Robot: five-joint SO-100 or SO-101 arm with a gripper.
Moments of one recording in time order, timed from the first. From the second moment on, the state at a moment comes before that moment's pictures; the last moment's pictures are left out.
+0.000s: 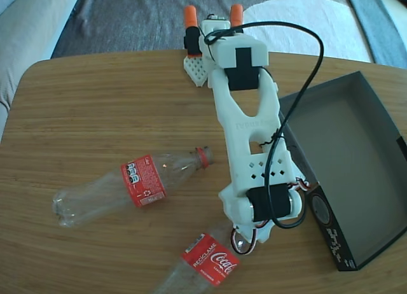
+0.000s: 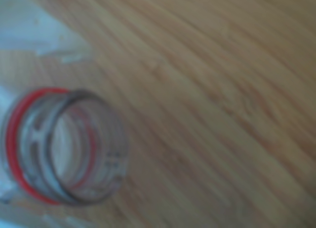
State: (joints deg) arm -11.2 37.7 38.5 92.4 -34.4
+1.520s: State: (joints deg) arm -8.1 45.6 36.4 94.1 -33.8
